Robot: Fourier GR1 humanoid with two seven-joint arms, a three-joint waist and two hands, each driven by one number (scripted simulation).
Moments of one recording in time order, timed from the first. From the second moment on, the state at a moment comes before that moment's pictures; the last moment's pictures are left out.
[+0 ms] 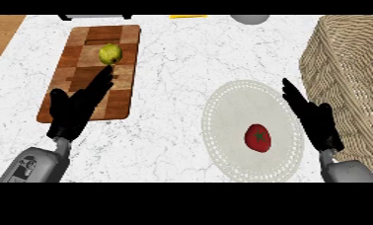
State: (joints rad) left arm -0.19 0.44 -0.28 -1.46 0.29 0.08 0.18; right arm -0.10 -0.38 0.19 -1.39 -0.13 -0.01 0.12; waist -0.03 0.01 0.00
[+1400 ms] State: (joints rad) left arm -0.17 0.47 -0.21 -1.54 0.20 0.06 -0.03; right arm -0.02 -0.26 0.31 -1.70 0.88 -0.42 0.49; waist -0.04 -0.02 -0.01
